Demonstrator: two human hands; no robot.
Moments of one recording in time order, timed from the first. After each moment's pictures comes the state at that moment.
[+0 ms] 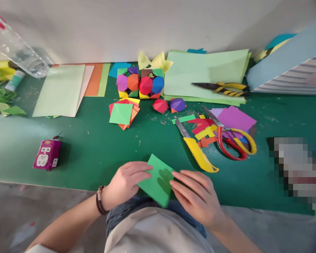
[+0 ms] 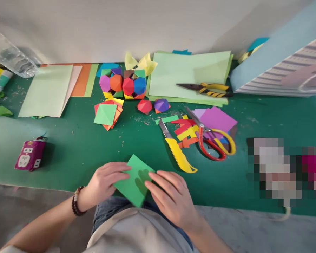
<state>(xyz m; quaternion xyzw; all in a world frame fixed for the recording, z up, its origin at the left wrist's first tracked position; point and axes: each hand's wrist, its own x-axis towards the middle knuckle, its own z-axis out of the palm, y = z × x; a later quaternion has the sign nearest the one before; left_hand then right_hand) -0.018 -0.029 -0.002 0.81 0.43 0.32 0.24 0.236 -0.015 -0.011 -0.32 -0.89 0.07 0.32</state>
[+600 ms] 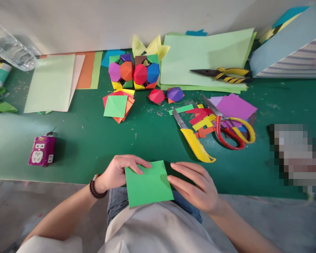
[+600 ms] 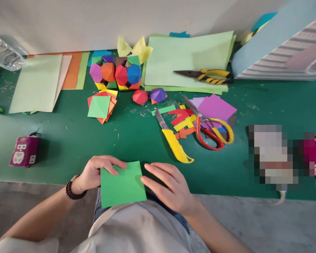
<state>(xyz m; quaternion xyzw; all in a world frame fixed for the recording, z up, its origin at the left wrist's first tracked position) -0.028 -0.017 0.004 0.57 0.43 0.37 0.59 0.247 -0.003 -0.012 -0.28 -0.87 0.13 0.37</state>
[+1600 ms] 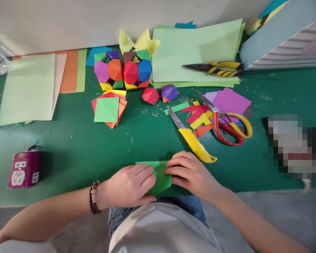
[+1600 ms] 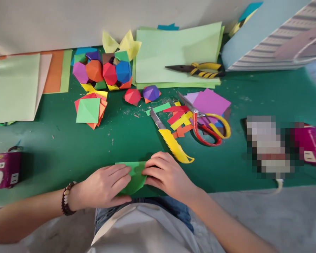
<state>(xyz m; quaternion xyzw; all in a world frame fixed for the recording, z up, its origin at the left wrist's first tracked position) -0.013 -0.002 0.006 0.93 0.29 0.14 0.16 0.238 0.032 -0.014 -0.31 -0.88 0.27 0.24</state>
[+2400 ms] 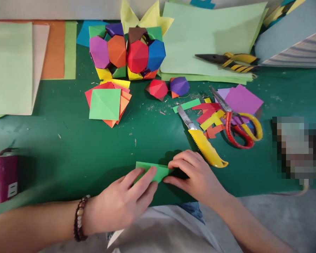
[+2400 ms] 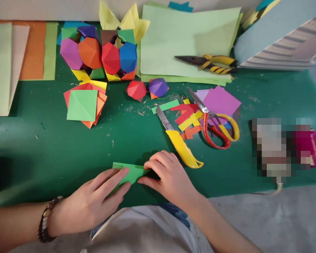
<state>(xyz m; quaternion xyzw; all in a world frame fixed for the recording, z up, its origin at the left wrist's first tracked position) -0.037 -0.013 0.008 0.94 0.30 0.12 0.09 0.214 0.032 -0.014 -0.42 -0.86 0.23 0.16</state>
